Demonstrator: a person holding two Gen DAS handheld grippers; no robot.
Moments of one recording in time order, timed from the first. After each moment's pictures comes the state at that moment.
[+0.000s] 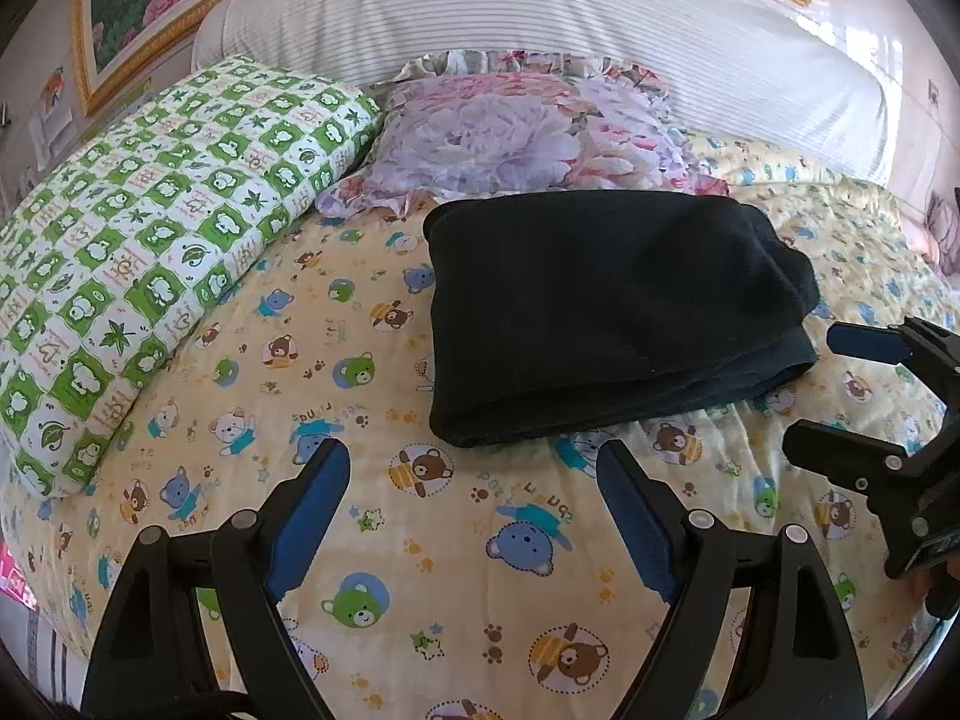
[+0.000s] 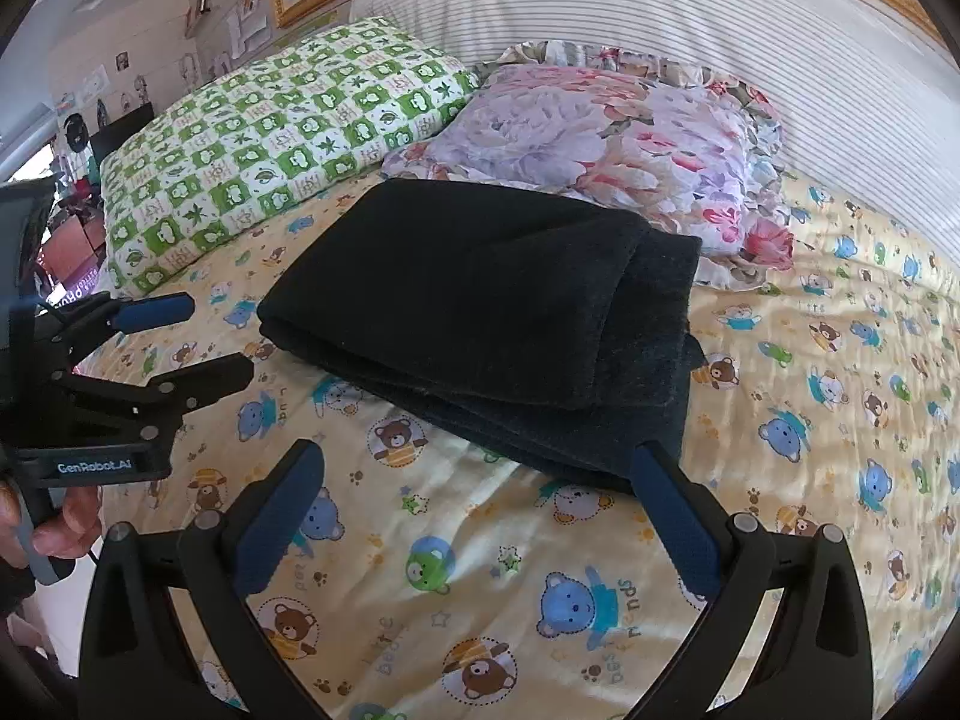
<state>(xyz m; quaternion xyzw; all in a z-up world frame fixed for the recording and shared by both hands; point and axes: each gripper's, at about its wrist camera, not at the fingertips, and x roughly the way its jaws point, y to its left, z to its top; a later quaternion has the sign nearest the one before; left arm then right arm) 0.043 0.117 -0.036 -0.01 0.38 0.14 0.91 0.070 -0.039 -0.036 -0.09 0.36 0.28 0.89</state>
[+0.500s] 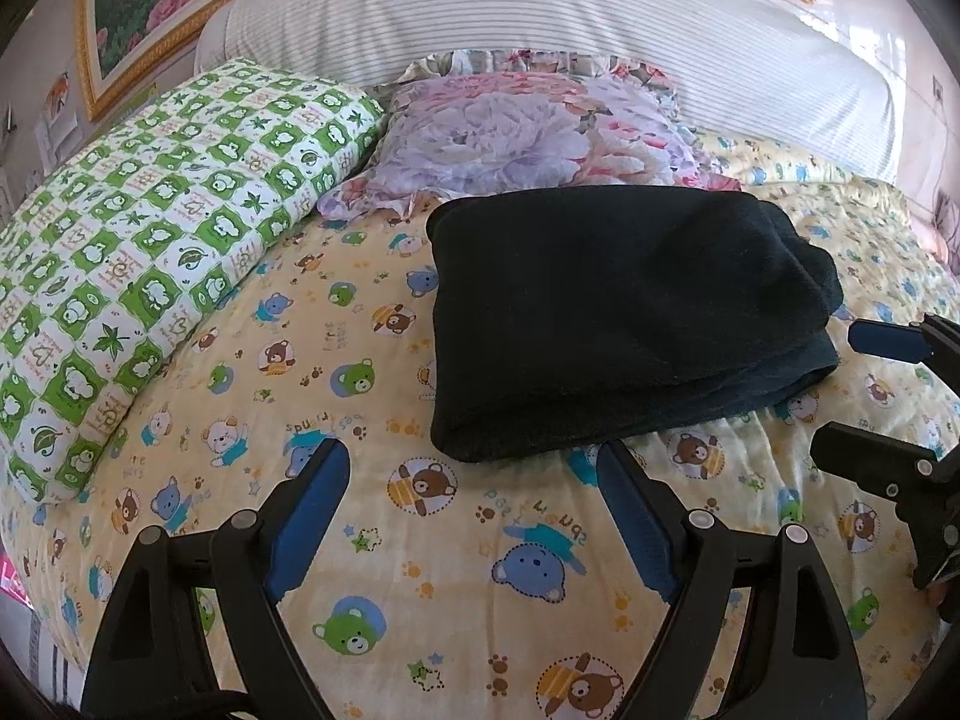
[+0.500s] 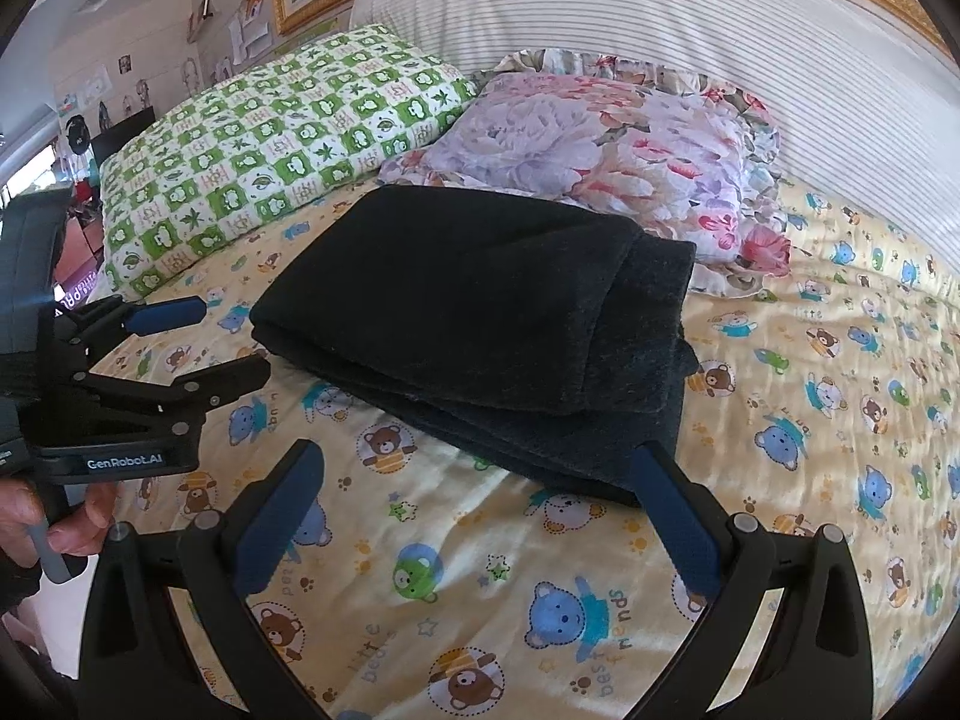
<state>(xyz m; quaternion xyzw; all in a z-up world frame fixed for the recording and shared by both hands) 0.054 0.120 -0.046 0.00 0.38 0.15 0.91 0.073 -0.042 -0.038 -0.09 0.35 0.28 0.89</state>
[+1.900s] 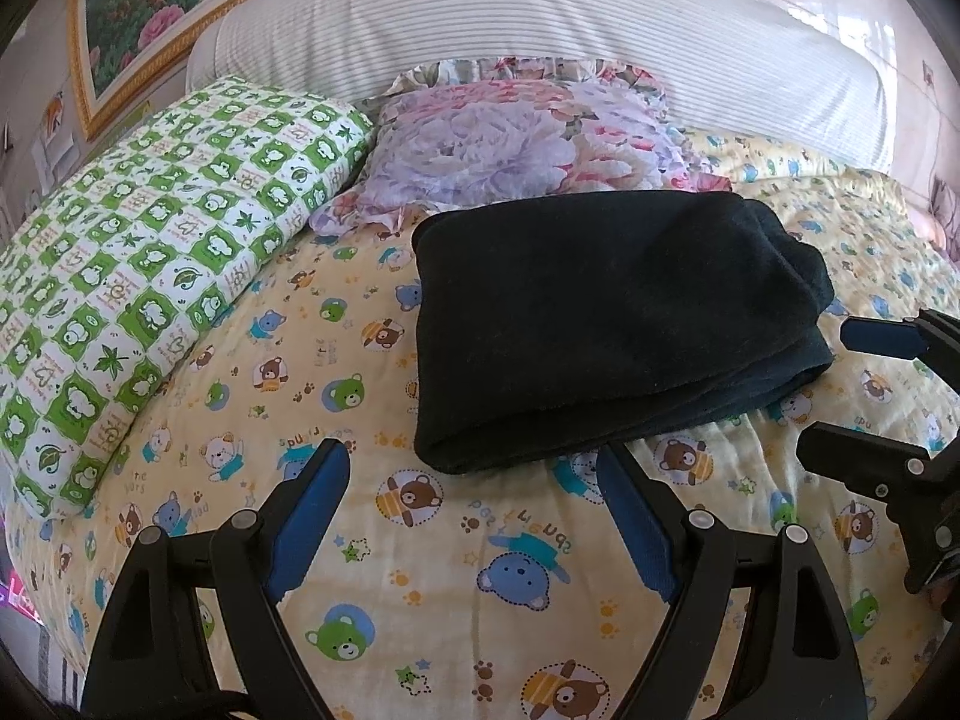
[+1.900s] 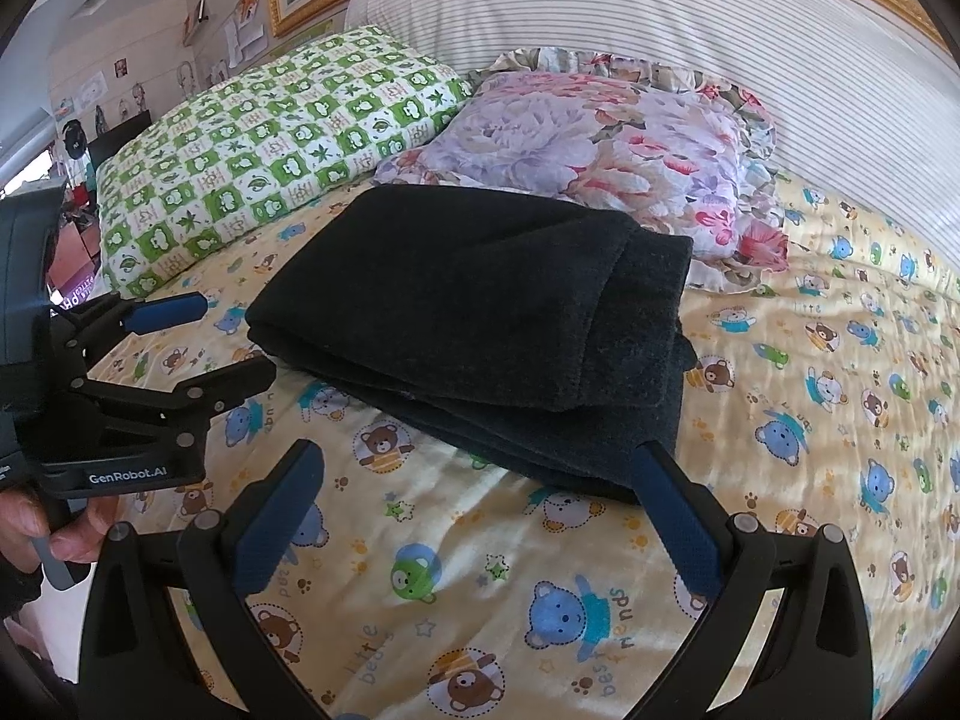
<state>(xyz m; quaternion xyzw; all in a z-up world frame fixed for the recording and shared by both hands) 0.054 0.109 -0.044 0.02 0.37 0.15 0.92 0.072 -0.043 -0.042 -0.08 0.35 0.27 0.89</state>
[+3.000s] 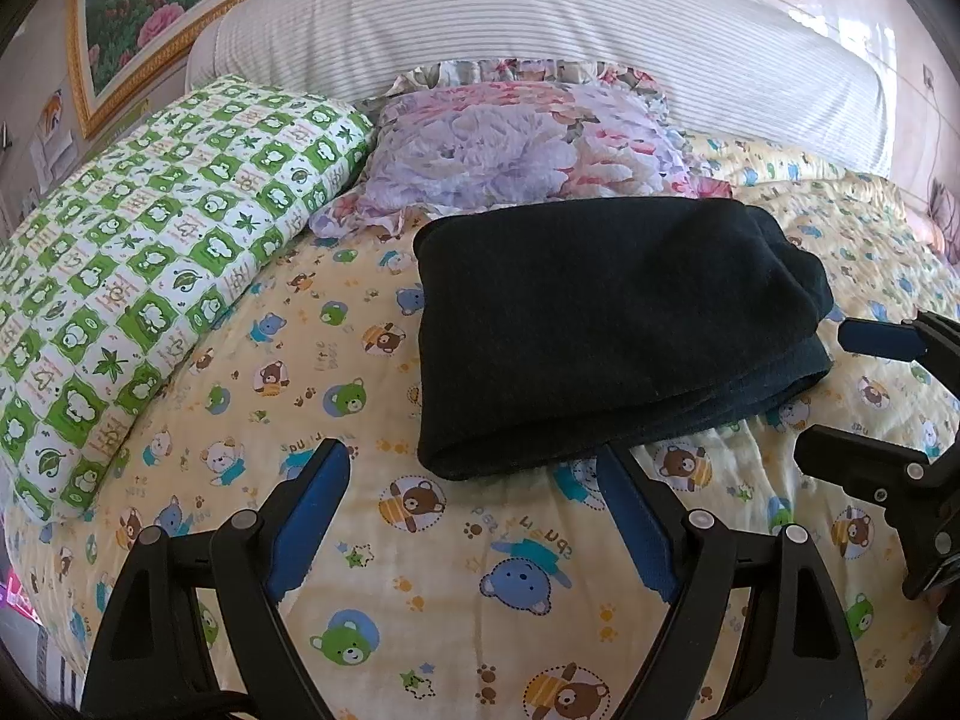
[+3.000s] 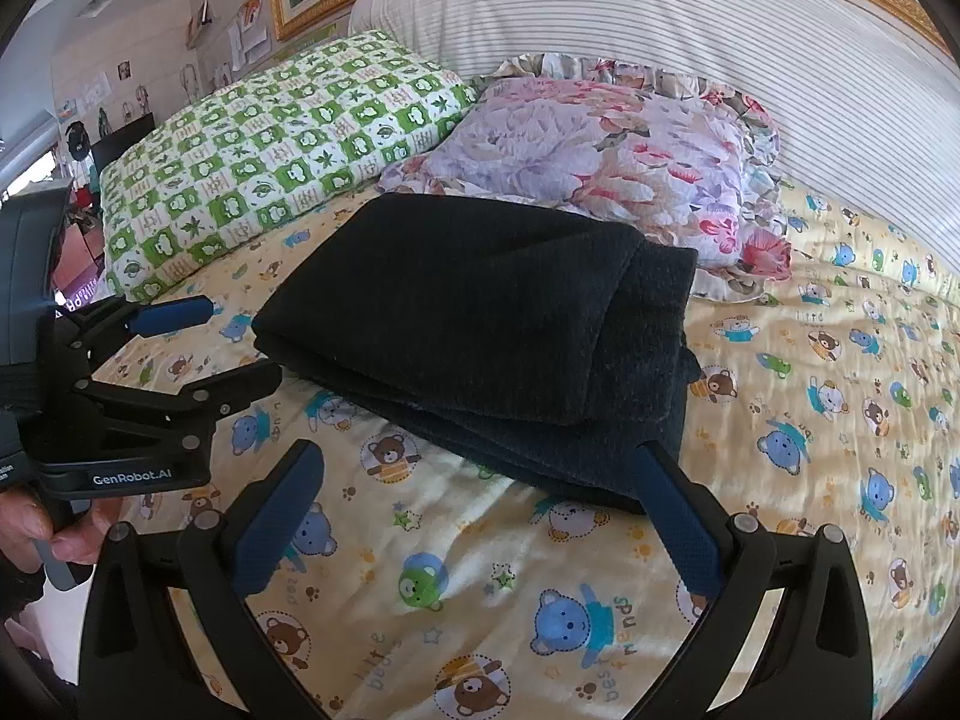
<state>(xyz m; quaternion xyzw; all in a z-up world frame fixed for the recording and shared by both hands) 0.054 0.109 -0.041 0.01 0.37 0.15 0.92 0.071 -0.037 -0.037 -0.08 0.34 0.28 0.89</state>
